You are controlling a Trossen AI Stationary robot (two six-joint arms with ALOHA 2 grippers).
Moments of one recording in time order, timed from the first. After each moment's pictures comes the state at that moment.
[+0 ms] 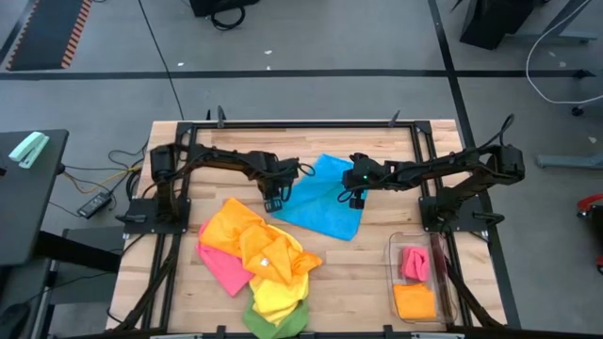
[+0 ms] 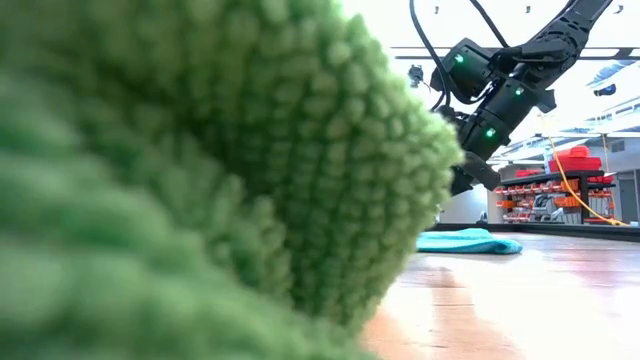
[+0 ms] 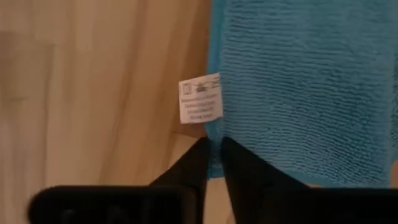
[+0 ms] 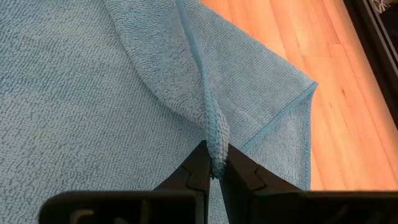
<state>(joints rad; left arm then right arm) 0.22 1.93 1.21 -0.73 -0.05 0.01 -0.23 1.40 0.54 0.05 0.17 -0.26</state>
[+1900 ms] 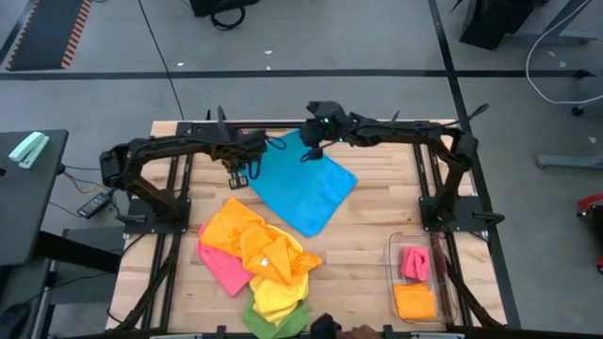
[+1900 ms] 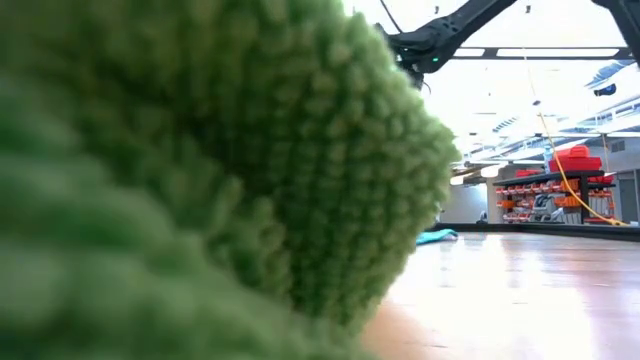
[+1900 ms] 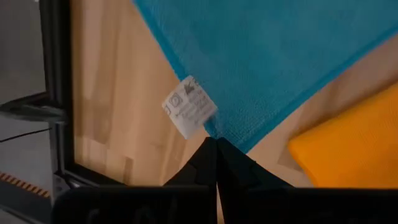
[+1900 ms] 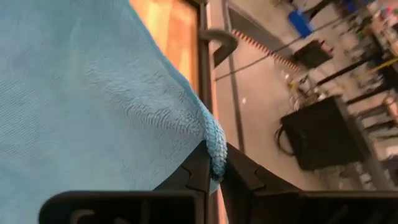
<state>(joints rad) 0.37 1.51 1.23 -1.19 -0.29 0.14 -0.45 1.81 1.31 -0.02 0.04 -0.73</state>
